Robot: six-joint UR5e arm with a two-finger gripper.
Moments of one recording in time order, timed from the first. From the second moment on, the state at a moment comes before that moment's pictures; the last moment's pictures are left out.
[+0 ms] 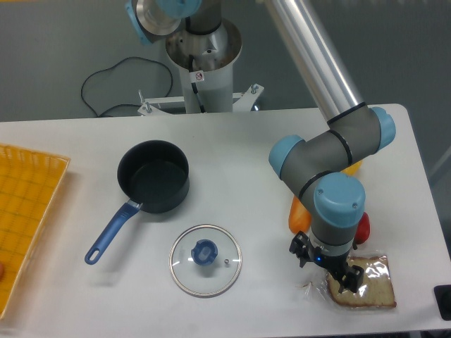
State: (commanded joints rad) arm 2.57 -2.31 -1.24 -0.97 1.54 1.19
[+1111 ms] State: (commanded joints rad) arm 2.56 -2.37 -1.25 -0.93 1.52 1.19
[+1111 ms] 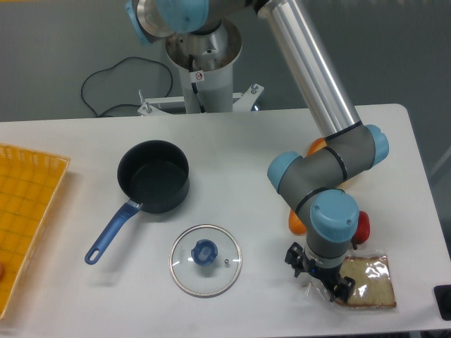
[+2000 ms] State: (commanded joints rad) arm 2.56 -2.38 -1.25 -0.92 1.51 1.19
